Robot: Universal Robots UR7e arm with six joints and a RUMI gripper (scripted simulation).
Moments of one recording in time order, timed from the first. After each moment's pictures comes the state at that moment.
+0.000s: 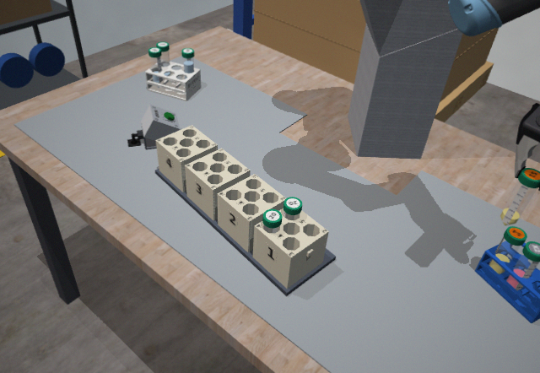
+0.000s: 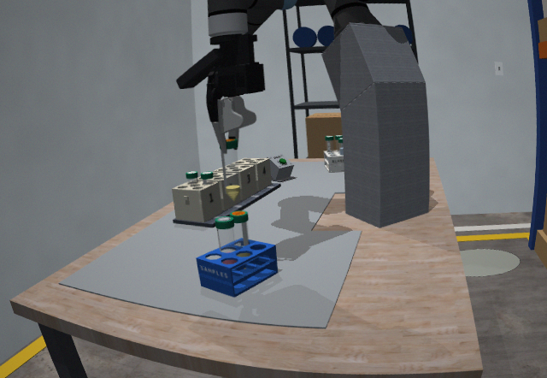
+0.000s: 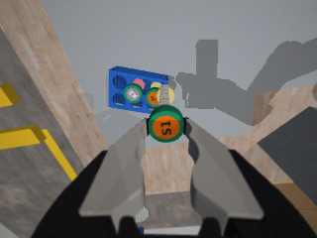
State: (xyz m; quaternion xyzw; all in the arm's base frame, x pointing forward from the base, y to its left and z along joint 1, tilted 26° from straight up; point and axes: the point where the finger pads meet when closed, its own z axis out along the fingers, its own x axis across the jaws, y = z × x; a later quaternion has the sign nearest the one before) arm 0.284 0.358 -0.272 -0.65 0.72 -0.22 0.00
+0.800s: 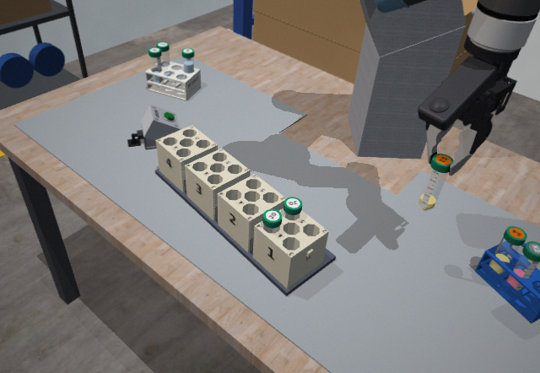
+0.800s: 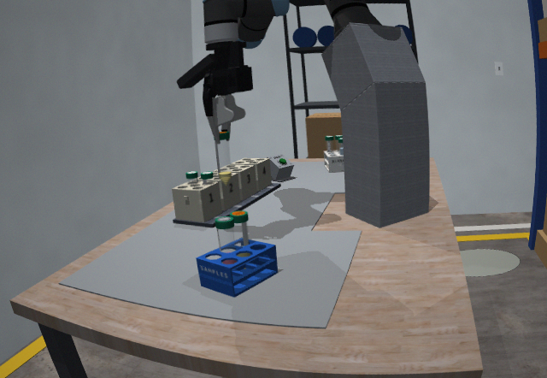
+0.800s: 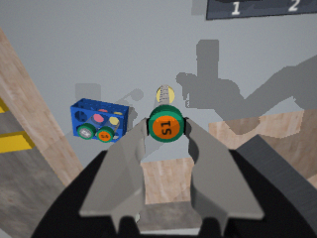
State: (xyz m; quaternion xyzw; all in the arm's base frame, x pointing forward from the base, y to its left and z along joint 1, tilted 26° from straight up) arm 0.346 0.249 -0.213 -0.66 0.72 -0.22 0.00
